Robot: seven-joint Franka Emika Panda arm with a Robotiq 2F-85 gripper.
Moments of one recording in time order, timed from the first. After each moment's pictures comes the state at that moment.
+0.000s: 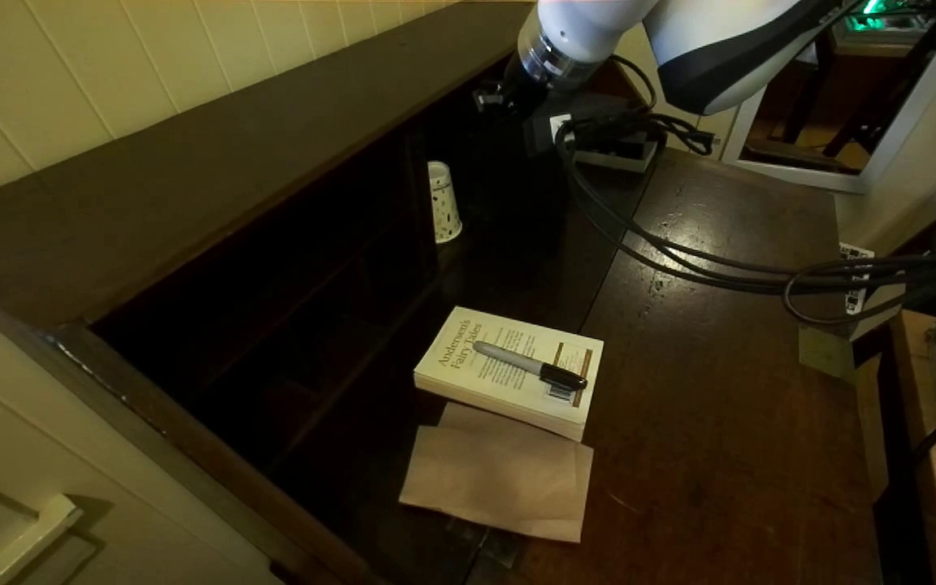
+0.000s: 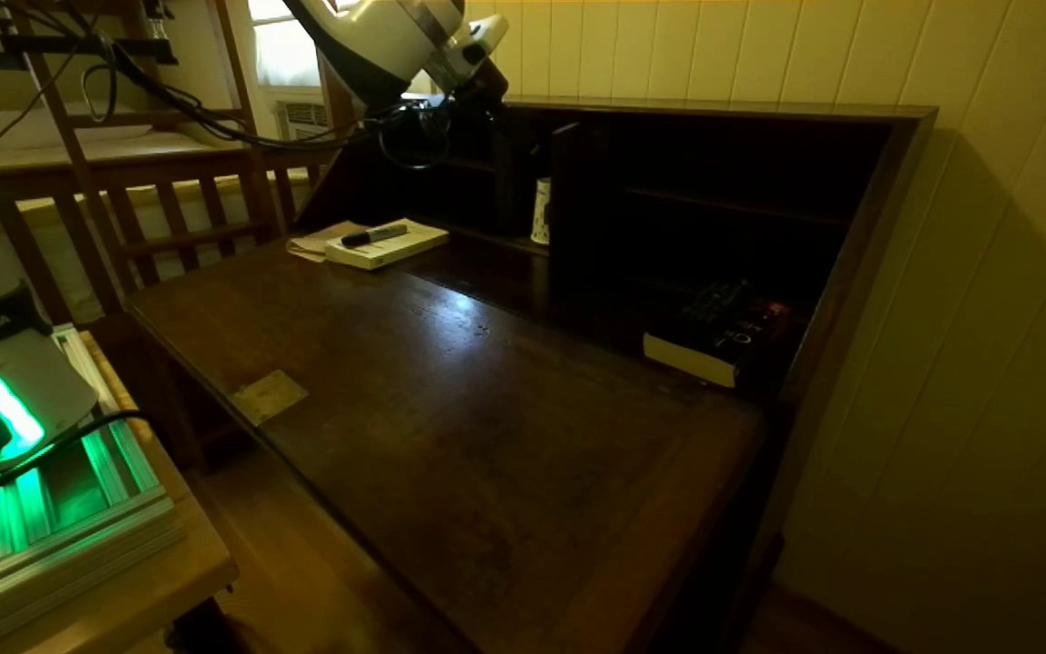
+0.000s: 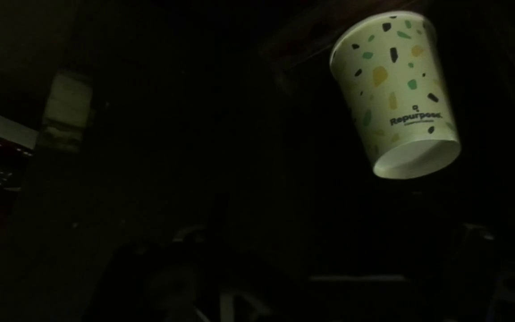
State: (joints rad) arm -0.01 0.29 -0.23 -2.07 -1.24 2.99 1.58
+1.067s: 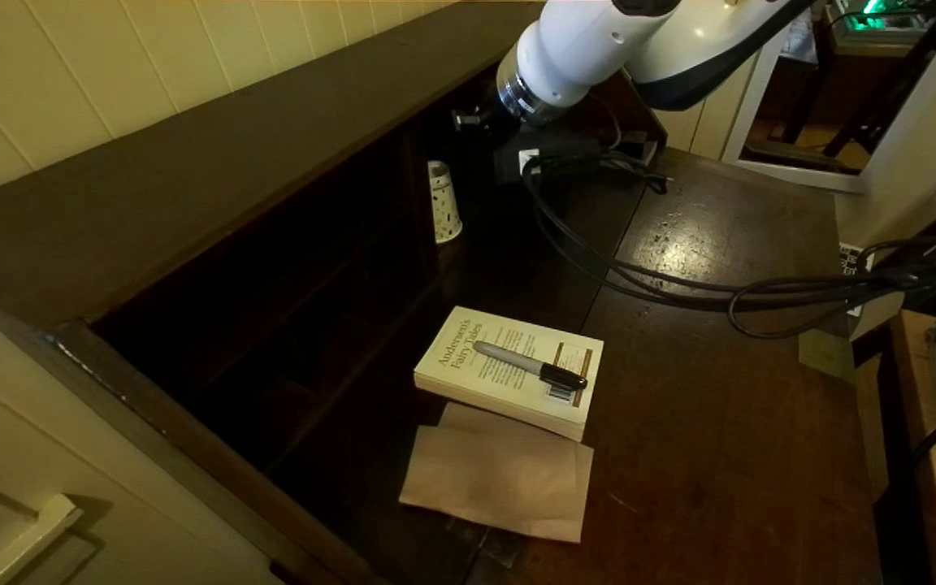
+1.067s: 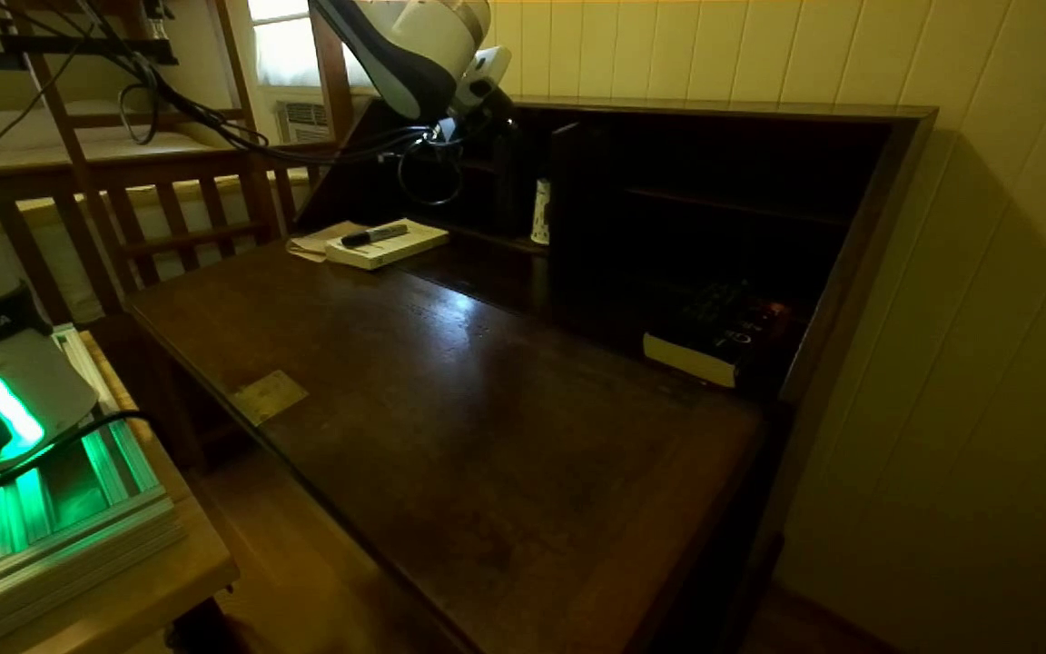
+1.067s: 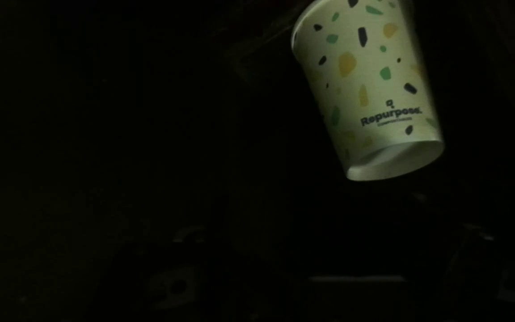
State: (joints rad) arm 0.02 0.43 -0.26 -1.90 -1.71 3.03 2.15
